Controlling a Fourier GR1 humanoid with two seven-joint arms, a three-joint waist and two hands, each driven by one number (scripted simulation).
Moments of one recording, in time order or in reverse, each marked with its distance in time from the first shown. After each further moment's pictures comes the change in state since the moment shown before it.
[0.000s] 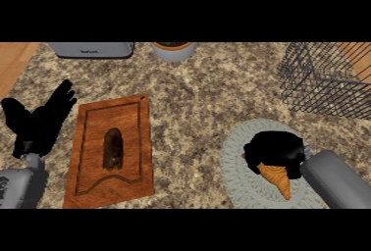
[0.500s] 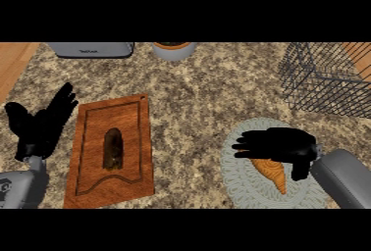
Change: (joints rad) left arm 0.015 0.011 -0.026 0.019 0.012 0.020 -0.033; right arm 0.009 -0.064 -0.015 -0.062 -0.156 0.100 0.063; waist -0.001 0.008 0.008
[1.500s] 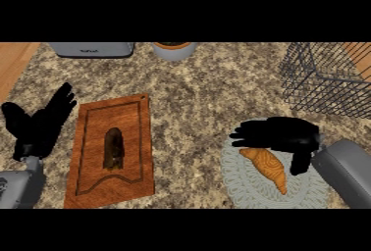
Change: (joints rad) left arm 0.001 0.051 -0.043 0.017 0.068 0.022 -0.024; right arm -0.060 -0.027 -0.006 -0.050 -0.133 0.100 0.076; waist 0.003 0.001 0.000
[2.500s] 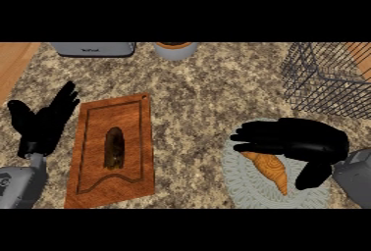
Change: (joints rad) left arm -0.027 0.047 -0.076 0.044 0.059 0.048 -0.034; right arm 0.060 -0.107 -0.053 -0.326 -0.319 0.138 0.181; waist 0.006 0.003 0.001
